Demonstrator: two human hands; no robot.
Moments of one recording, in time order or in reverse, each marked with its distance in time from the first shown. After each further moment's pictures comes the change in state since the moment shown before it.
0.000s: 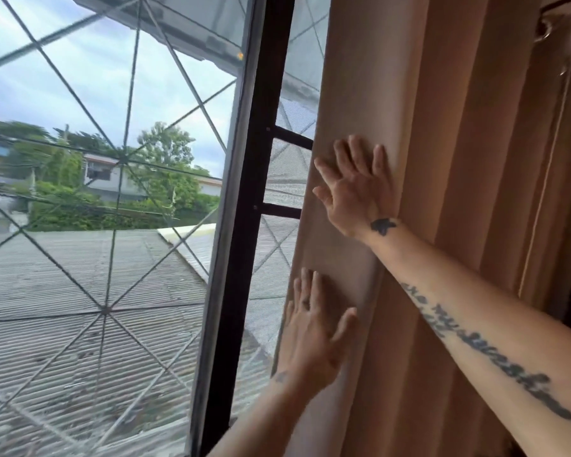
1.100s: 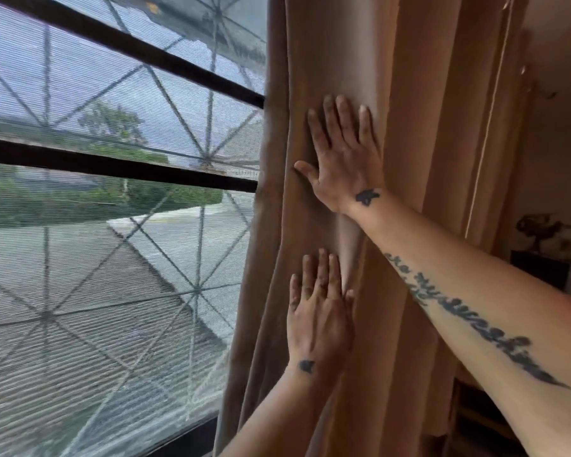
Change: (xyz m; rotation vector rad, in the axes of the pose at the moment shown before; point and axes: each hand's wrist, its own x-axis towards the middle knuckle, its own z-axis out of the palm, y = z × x) left_hand 0.119 0.051 0.261 0.354 0.073 0.169; right_hand -0.044 0.197 0.162 -0.109 0.032 0.076
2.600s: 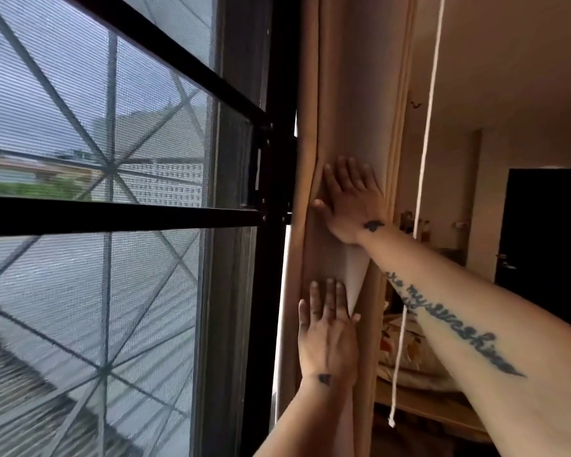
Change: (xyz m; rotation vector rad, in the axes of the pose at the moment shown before) left_hand 0.163 0.098 0.286 -0.189 -0.152 0.268; right_hand -0.044 0.237 0.249 -0.199 -0.390 0.265
